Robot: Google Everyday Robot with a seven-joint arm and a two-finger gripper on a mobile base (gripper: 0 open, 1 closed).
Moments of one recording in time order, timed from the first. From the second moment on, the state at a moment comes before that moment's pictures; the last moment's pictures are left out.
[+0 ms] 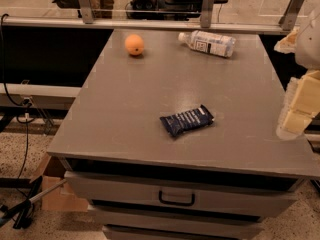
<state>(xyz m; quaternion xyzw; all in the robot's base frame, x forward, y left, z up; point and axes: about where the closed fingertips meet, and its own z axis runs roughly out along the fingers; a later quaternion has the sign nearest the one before) 0.438 -0.217 0.976 -0.60 0.78 -0.03 0.16</state>
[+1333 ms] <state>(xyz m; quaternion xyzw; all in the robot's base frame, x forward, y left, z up) 0.475 -0.194 0.943 -0.70 0.64 0.16 0.27</state>
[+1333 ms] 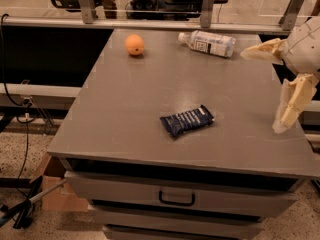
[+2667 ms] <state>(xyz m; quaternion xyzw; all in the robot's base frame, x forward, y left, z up) 0.503 -0.131 0.900 -0.74 0.55 0.24 0.30</state>
